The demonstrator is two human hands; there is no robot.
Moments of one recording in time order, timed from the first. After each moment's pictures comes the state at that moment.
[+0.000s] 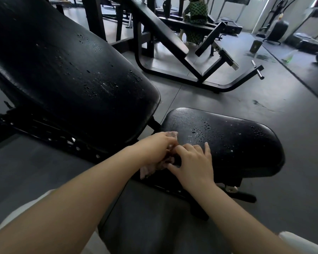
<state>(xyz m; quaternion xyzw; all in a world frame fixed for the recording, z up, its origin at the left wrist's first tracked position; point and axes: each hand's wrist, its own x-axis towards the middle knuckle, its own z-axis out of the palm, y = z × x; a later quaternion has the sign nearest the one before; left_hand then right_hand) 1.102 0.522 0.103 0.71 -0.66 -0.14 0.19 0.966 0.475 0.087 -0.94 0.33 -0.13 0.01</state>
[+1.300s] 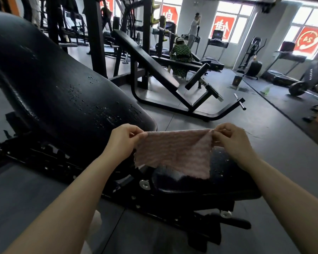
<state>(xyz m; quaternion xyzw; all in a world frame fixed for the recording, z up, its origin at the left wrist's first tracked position) 1.152 0.569 0.170 0.76 -0.41 -0.03 0.50 0.937 0.385 0.206 -0.79 0.33 -0.36 0.37</state>
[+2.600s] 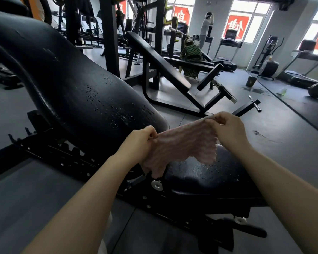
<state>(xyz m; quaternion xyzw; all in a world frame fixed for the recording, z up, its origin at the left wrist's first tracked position) 1.156 0.573 0.169 0.80 -0.46 -0.06 0.38 0.997 0.400 0.218 -0.83 0.34 -0.39 0.22</state>
